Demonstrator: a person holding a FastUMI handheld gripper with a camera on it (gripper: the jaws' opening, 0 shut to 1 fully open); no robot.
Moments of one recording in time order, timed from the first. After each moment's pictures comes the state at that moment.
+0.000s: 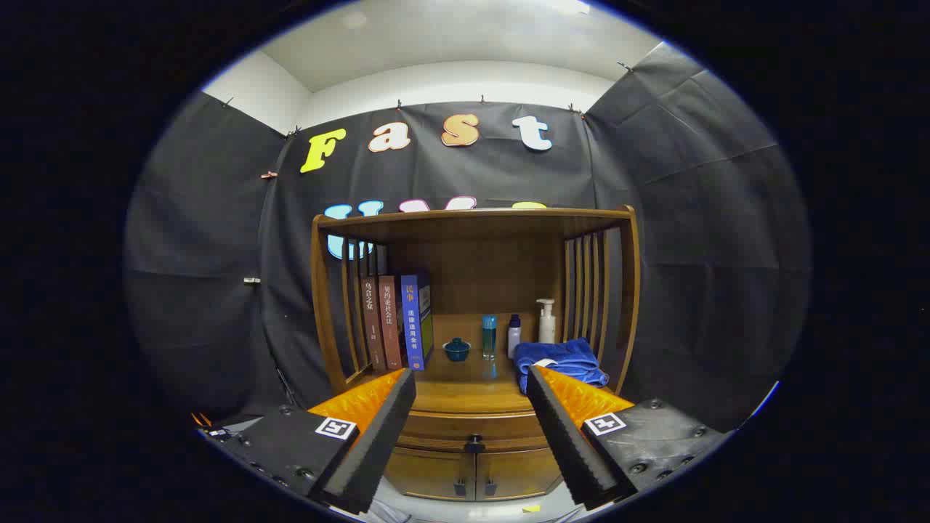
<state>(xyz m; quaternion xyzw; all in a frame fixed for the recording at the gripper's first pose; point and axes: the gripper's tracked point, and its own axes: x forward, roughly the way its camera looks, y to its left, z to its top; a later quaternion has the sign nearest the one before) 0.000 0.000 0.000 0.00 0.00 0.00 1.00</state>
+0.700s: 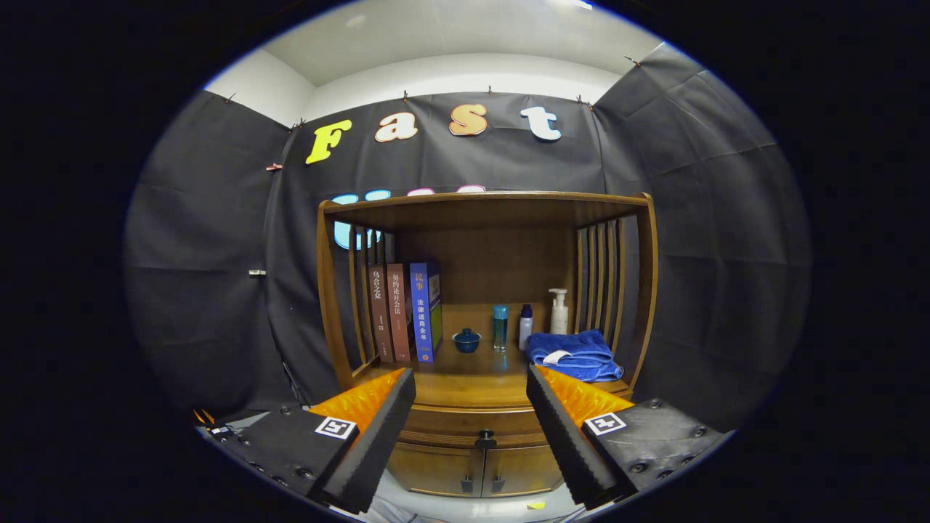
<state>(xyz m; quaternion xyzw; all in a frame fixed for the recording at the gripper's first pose) 0.009 0.011 -0.014 0.00 0.01 0.01 1.00</state>
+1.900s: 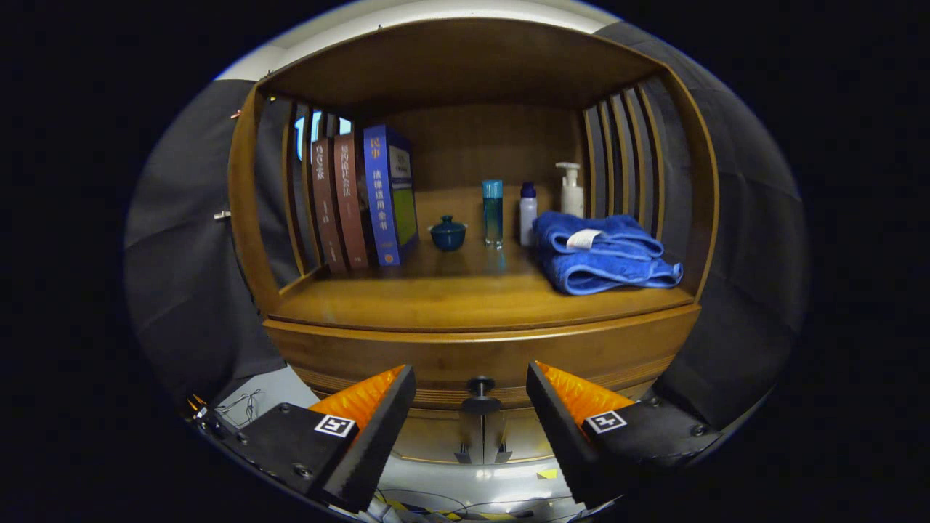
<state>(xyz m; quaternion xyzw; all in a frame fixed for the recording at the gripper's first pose) 0.128 -0.016 -0.234 0.01 0.19 -0.02 0.98</state>
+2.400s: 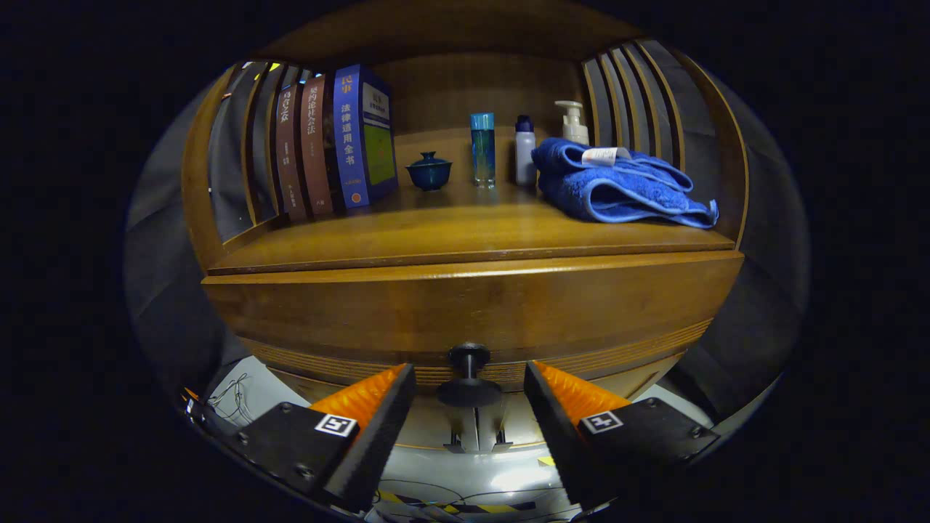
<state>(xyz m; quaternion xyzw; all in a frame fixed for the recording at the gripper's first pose) 0.155 -0.029 -0.311 0.02 0.25 -0.03 0.97</state>
